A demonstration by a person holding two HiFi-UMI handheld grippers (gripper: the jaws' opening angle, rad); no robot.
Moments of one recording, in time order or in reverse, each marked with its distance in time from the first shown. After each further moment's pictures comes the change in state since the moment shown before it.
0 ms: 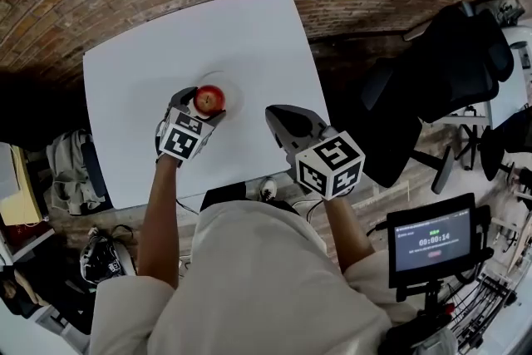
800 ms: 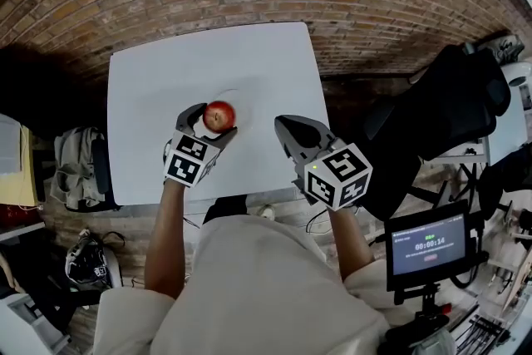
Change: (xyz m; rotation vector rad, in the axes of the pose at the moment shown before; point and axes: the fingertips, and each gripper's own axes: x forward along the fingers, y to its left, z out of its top) left arm -0.083 -0.018 0.033 -0.082 -0.214 0.101; right arm -0.022 0.036 0.038 -0.131 -0.068 0.066
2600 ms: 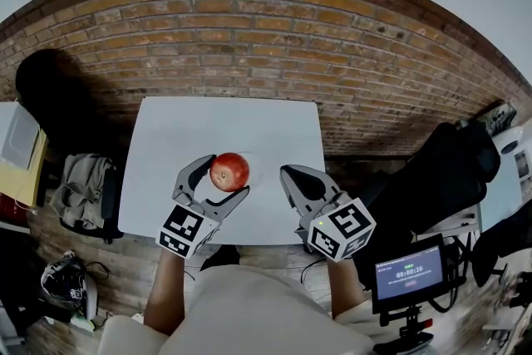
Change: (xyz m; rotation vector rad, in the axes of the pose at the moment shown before) left arm -0.131 -0.032 0.104 0.017 -0.403 0.086; right arm -0.026 0.049 0.078 -0.179 -0.154 0.091
